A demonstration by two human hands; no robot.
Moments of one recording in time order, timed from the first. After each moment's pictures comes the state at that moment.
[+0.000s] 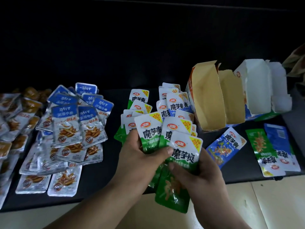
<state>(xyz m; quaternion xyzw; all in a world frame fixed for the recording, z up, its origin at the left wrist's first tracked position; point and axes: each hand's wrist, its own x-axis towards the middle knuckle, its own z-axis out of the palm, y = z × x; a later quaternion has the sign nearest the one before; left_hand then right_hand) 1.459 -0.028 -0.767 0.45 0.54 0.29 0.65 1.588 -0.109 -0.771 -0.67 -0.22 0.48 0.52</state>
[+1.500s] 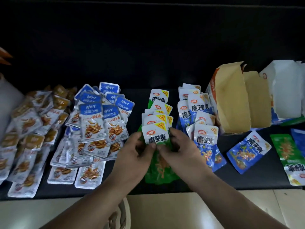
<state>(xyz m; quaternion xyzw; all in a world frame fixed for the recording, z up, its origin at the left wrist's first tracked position) 1.392 -0.007 -0.814 0.59 0.58 0.26 0.50 1.548 -0.038 -0.795 -0.71 -0.39 0.47 0.35</state>
